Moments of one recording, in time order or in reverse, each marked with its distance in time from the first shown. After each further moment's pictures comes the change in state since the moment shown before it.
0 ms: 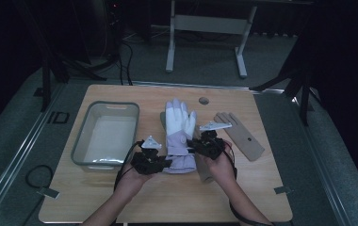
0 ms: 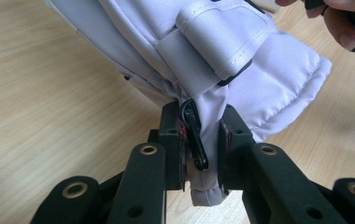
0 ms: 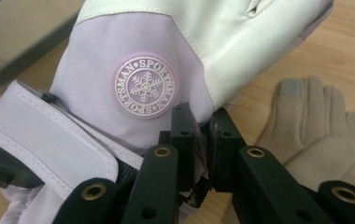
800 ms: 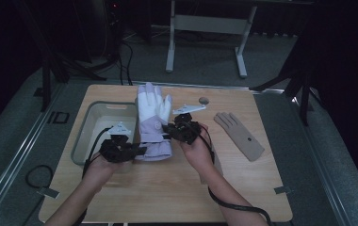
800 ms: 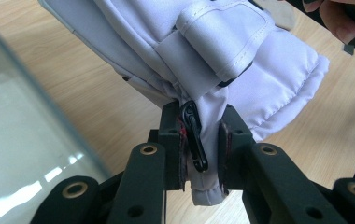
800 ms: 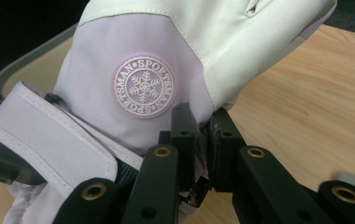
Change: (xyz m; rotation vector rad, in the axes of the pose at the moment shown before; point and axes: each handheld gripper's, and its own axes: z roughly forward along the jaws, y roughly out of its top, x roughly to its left) left arm 0.048 0.003 -0.077 -0.035 0.048 0.009; right arm 0.056 0.071 0.026 -0.036 0.048 -0.080
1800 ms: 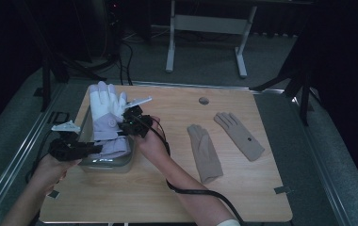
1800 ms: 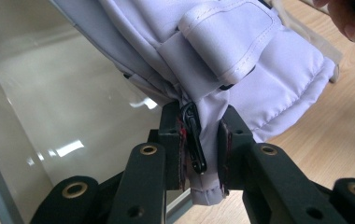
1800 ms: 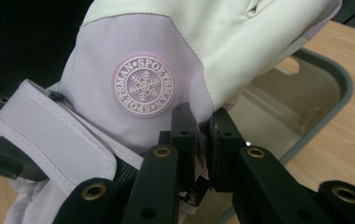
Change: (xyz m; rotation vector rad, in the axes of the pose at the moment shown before) left arm 0.086 -0.051 -0.074 0.036 0.063 -0.129; right arm 0.079 0.052 0.096 0.041 0.101 -0.055
